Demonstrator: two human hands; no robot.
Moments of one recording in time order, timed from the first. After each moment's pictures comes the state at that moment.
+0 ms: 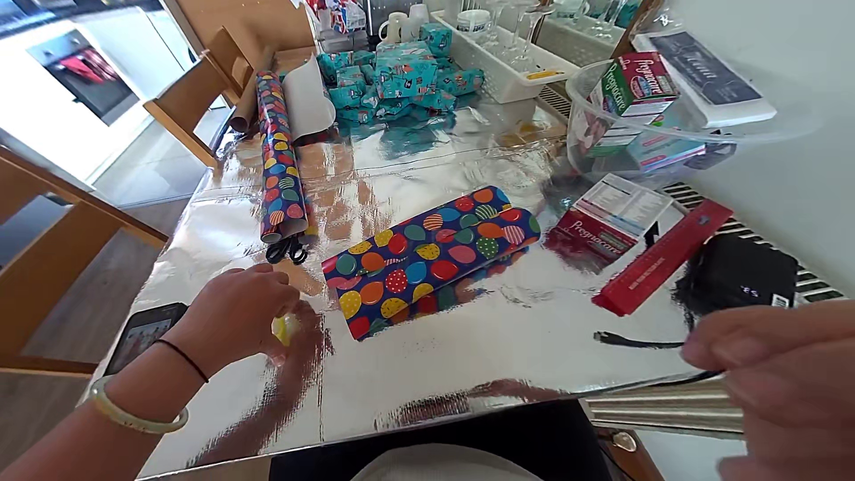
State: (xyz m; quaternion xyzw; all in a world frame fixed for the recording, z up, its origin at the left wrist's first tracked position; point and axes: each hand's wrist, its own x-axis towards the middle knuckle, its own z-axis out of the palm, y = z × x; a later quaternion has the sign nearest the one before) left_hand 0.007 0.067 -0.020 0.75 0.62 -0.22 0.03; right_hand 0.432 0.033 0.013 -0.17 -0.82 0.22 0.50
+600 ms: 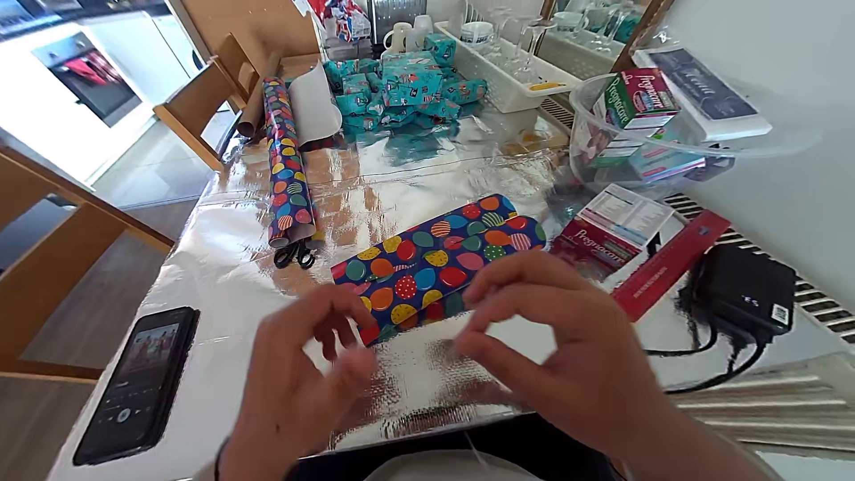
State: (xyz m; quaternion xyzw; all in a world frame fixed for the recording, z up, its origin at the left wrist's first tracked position) left_hand 0.078 0.013 -0.030 0.70 0.50 0.48 0.18; right_hand 0.336 0.068 -0.010 -0.28 -0.80 0.20 0.48
